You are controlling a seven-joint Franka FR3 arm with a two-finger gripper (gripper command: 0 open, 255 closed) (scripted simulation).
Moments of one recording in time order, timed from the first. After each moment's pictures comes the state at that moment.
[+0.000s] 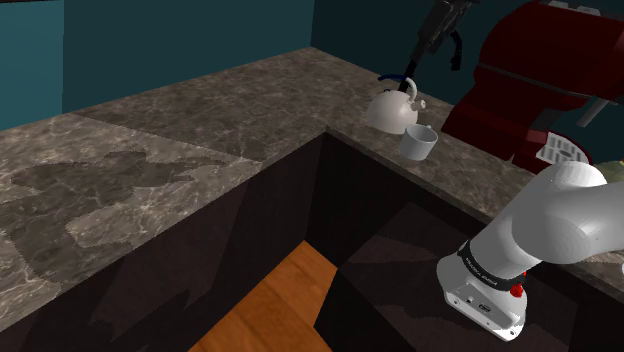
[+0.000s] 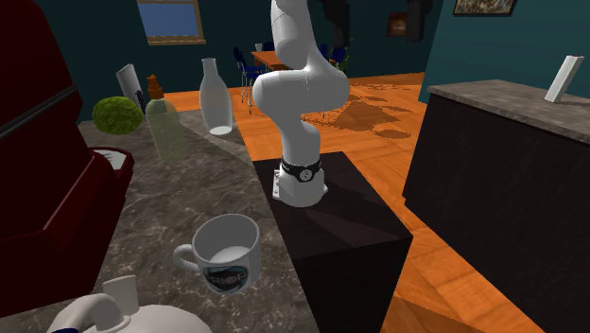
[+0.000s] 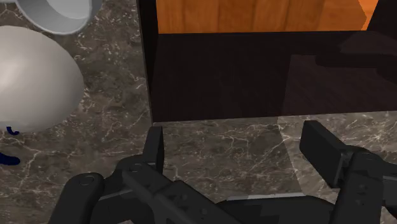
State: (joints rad) arm -0.01 -0.74 -0.03 -2.26 0.04 1.69 -0.16
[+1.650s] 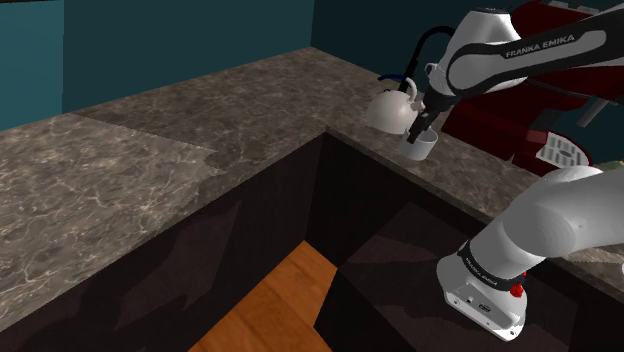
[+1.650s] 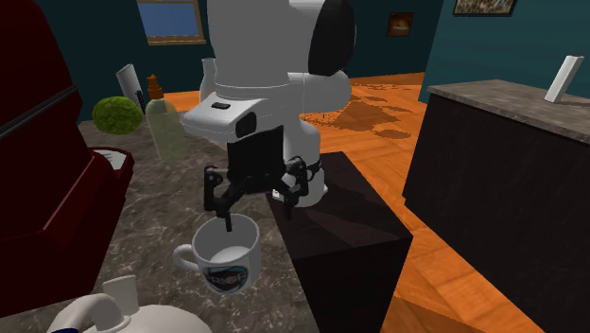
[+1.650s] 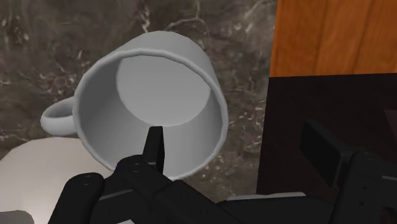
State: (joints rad) arm -0.18 -0.56 -0.26 -2.76 -0.20 2.29 -0.36
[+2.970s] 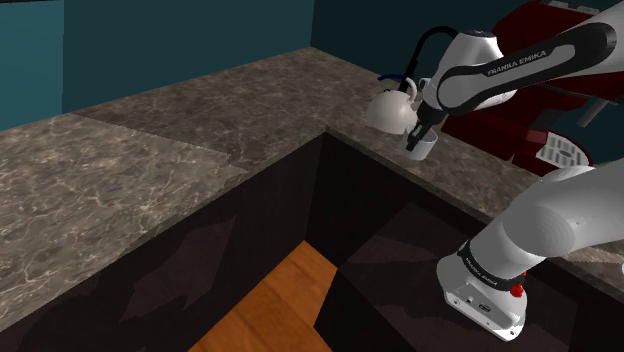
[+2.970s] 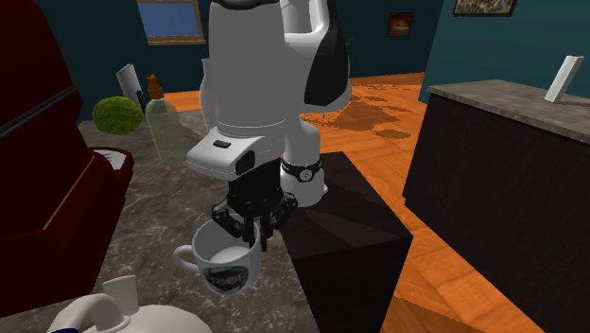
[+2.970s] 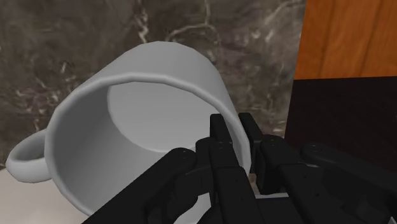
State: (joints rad) arm -0.18 -0.46 -0.28 -2.81 -0.21 2.44 -0.37
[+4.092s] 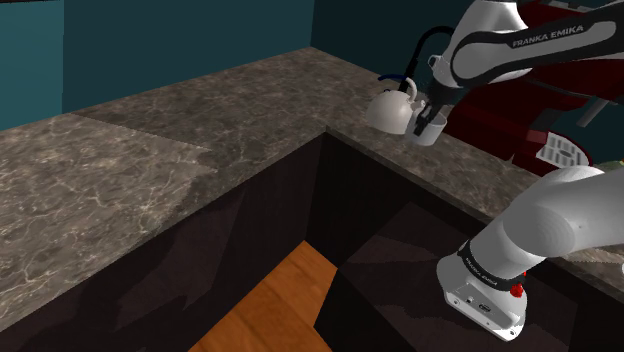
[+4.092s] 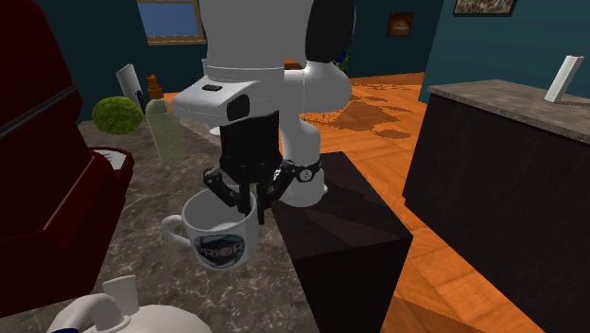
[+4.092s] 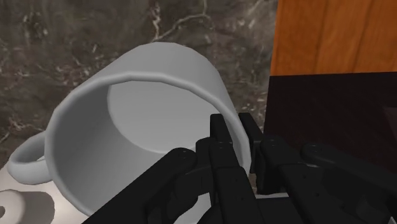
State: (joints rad) arm -0.18 -0.58 -0.26 -2.72 -0.20 2.23 -0.37
